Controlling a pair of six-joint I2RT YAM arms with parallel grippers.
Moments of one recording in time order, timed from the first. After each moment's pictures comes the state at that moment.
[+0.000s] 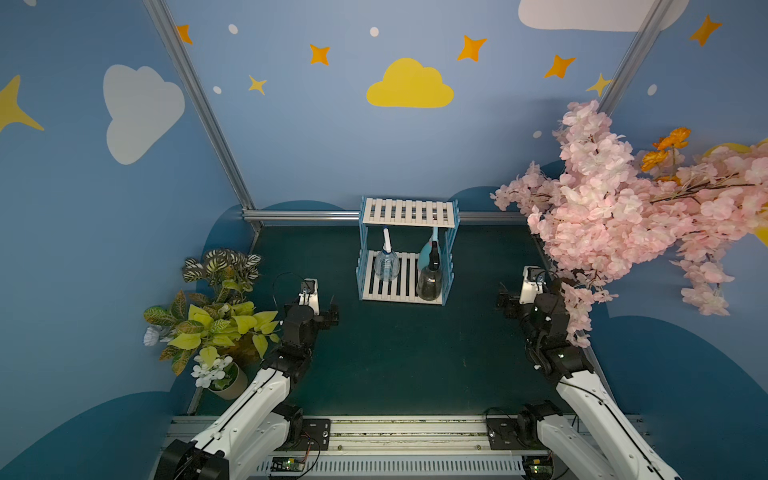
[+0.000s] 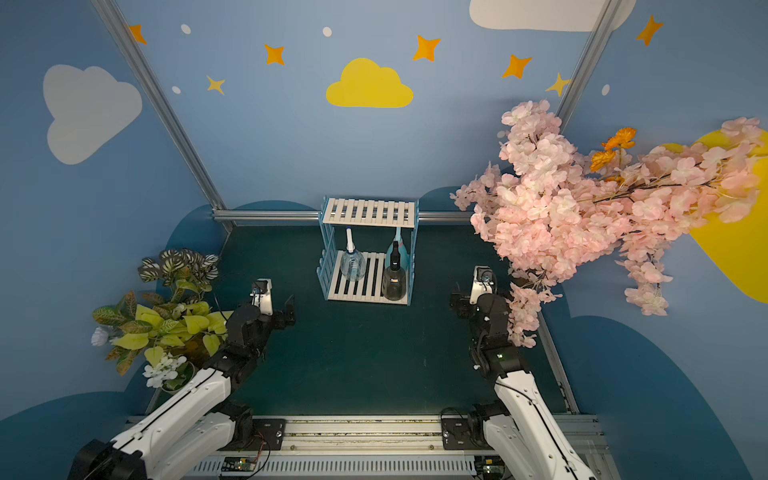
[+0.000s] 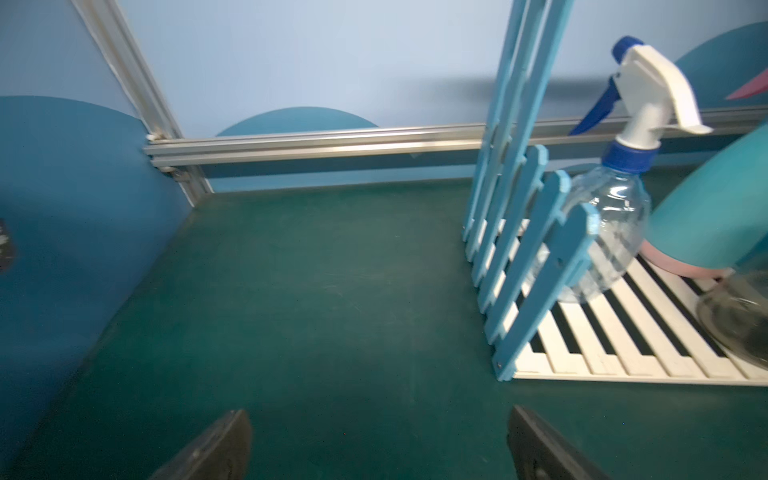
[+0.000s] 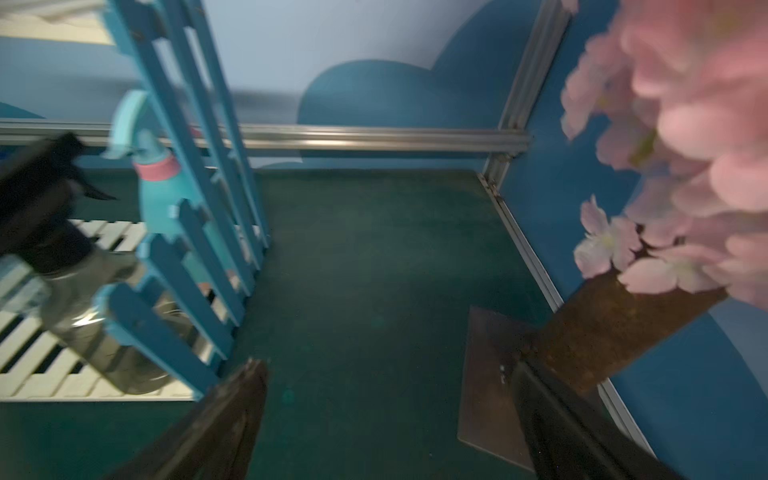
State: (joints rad) left arm -0.28 0.89 0.31 0.26 -0.30 -0.05; right arm 0.17 0.80 0.52 -0.06 0.23 0.05
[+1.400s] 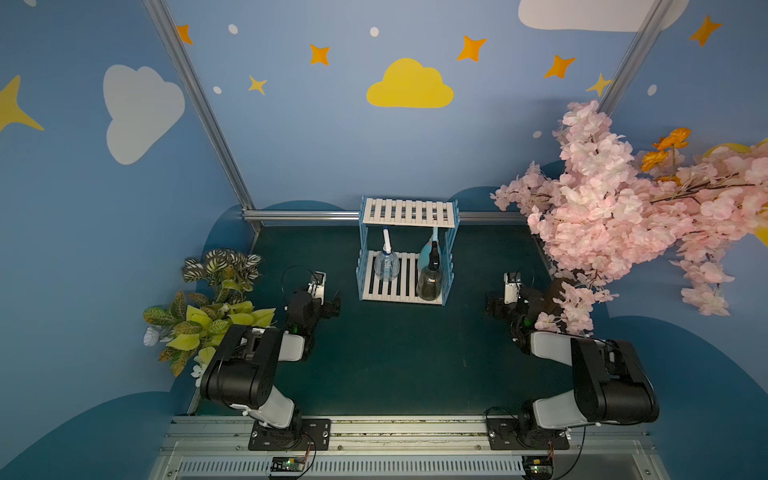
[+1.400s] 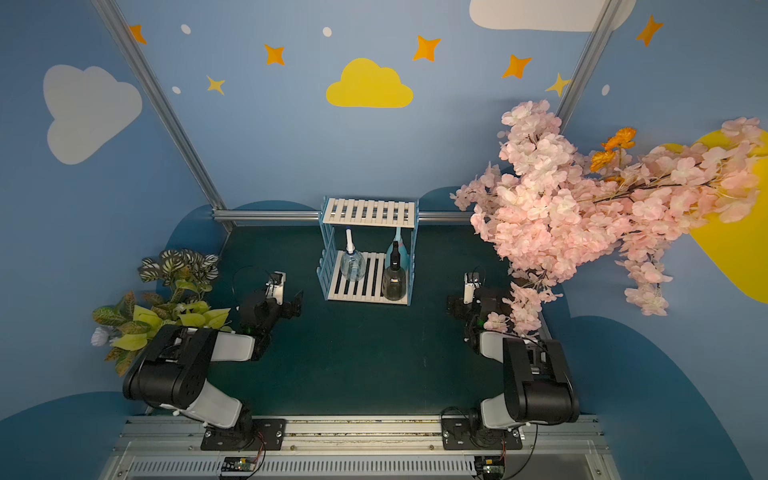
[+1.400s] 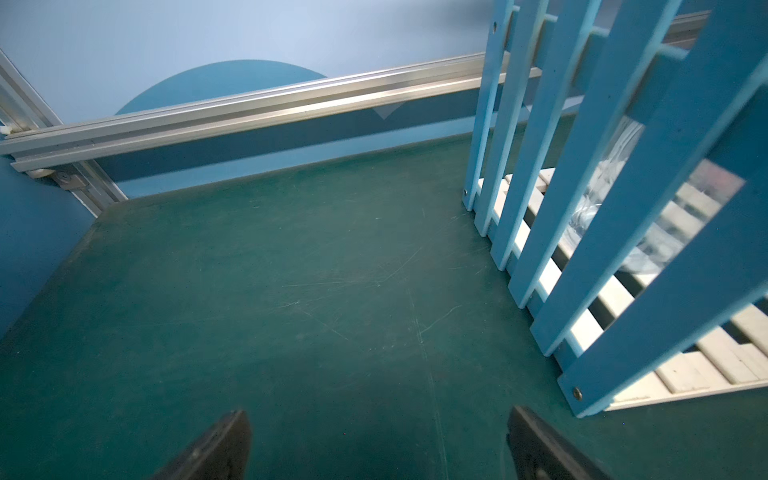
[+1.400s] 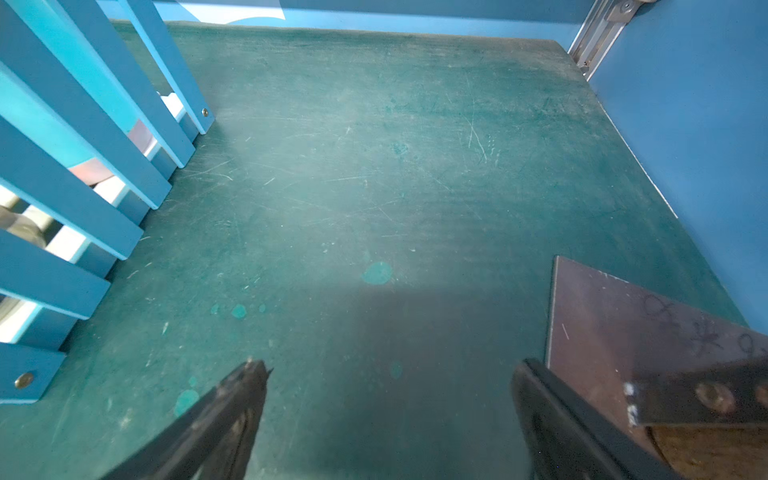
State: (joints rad) left arm -0.09 1.57 0.37 0.85 0.02 0.11; right arm 0.04 1.47 0.43 0.53 -0.02 -0.07
